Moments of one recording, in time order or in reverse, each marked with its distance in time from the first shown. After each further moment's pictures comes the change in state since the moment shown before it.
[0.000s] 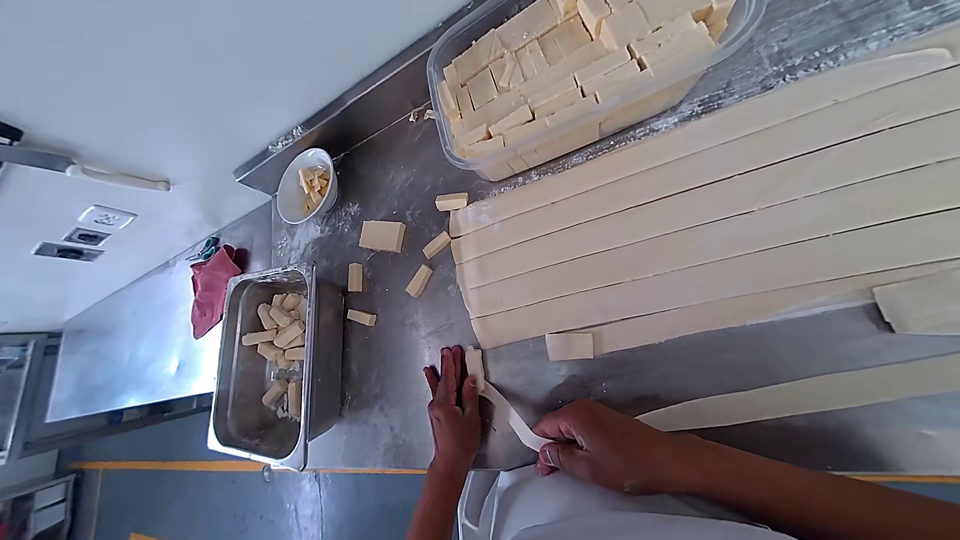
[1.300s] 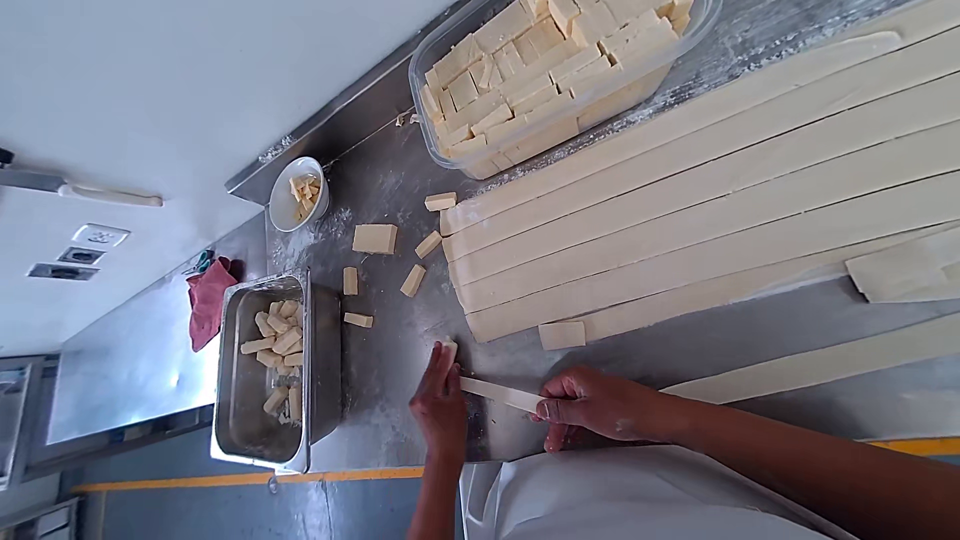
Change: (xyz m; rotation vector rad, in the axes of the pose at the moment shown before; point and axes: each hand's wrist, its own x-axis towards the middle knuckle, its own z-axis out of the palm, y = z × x) left_hand 0.009 0.004 -0.007 0.017 0.101 -0.107; right_hand -0.001 0.007 -0.009 0.456 0.066 0.156
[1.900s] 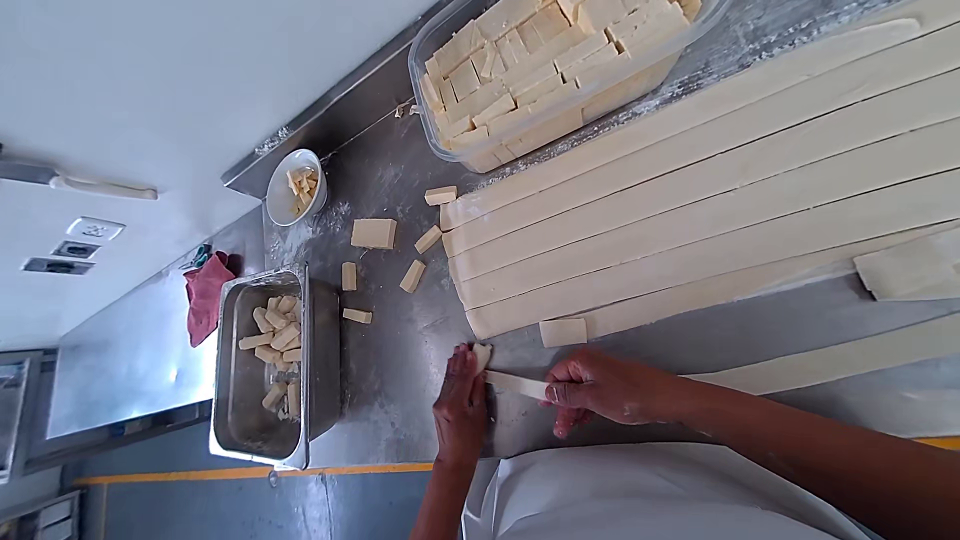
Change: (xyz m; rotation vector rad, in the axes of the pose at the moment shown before) left_hand -0.018 -0.002 0.009 0.011 -0.112 0.266; right_hand -0.004 -0.012 -0.013 -0.088 0.012 0.055
